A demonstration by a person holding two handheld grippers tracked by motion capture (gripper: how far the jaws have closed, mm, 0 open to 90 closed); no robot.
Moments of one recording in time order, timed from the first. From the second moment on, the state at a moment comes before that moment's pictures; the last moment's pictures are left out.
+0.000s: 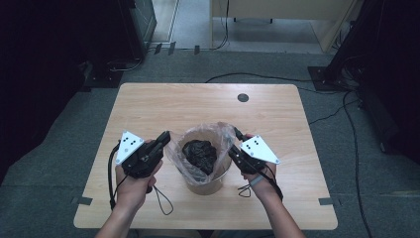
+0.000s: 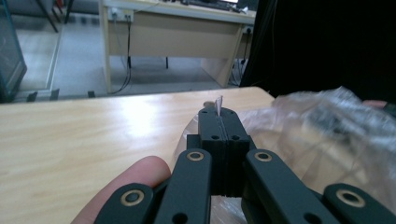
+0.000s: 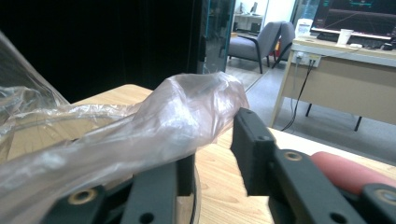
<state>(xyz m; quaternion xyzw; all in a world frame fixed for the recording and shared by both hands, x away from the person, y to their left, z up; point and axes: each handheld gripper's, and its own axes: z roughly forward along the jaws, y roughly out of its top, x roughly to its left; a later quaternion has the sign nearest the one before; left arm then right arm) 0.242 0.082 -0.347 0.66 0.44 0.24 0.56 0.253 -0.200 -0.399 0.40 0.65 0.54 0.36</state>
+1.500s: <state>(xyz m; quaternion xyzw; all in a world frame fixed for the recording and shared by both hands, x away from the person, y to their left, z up) 0.245 0.034 -0.346 0.67 0.41 0.19 0.59 0.198 -0.188 -0.400 0.37 0.70 0.58 0.16</state>
